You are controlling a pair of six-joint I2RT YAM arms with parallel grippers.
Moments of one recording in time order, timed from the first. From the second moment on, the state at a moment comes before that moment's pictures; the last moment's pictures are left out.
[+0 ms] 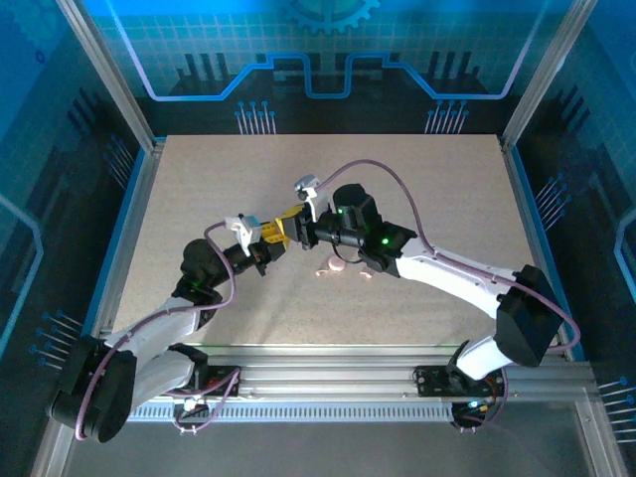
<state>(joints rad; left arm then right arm) -0.32 1.06 0.32 0.83 0.60 -0.14 0.84 1.50 1.14 0.09 -0.27 0.27</state>
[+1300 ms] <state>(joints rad) -0.32 1.07 0.32 0.88 0.61 -0.19 0.82 1.46 1.09 0.12 -0.29 0.25</state>
